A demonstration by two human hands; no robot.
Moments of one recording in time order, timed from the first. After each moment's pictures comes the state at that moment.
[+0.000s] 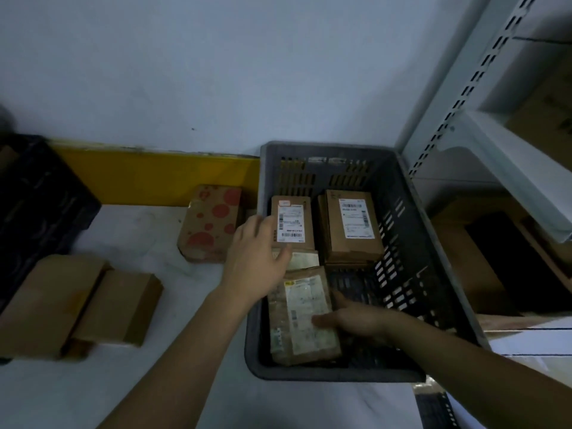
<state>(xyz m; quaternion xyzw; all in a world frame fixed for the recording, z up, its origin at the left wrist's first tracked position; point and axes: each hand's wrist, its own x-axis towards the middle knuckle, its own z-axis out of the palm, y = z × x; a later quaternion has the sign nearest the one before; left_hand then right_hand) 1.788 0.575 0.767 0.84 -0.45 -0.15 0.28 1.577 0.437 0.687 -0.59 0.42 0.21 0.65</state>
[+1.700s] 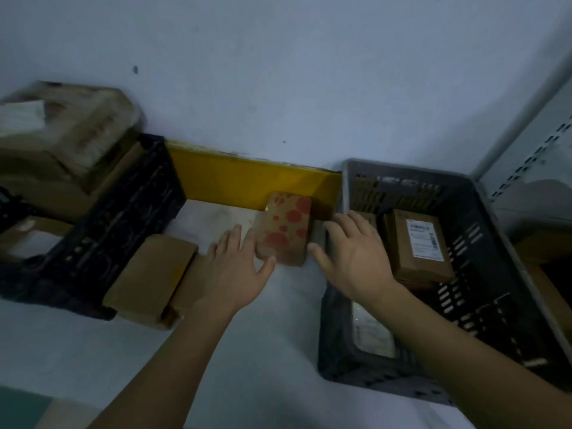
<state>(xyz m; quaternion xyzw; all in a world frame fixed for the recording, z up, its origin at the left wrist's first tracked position) 1.892 0.727 0.736 0.92 -0.37 -0.06 0.14 1.729 0.536 0.780 -0.96 0.24 -0.16 0.00</state>
